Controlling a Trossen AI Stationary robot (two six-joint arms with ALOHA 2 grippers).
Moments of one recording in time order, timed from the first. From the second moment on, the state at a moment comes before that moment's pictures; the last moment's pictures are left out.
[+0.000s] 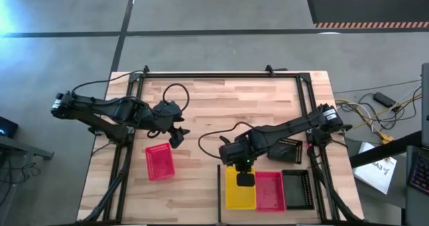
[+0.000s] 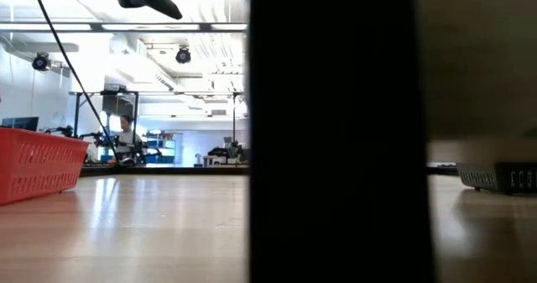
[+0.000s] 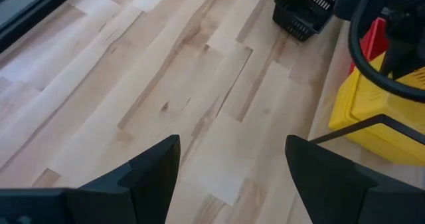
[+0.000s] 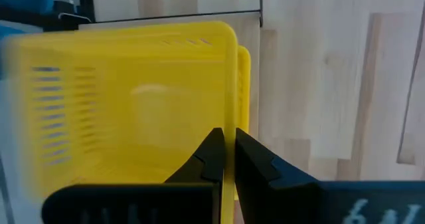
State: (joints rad) left arm -0.20 1.17 1.25 -0.89 -0.32 -0.64; right arm 0.31 1.91 1.79 -1.17 -0.23 0.34
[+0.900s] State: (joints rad) left arm -0.22 1.18 1.23 -0.79 -0.32 -0.69; right arm 0.31 1.91 1.75 -1.16 -0.03 0.19
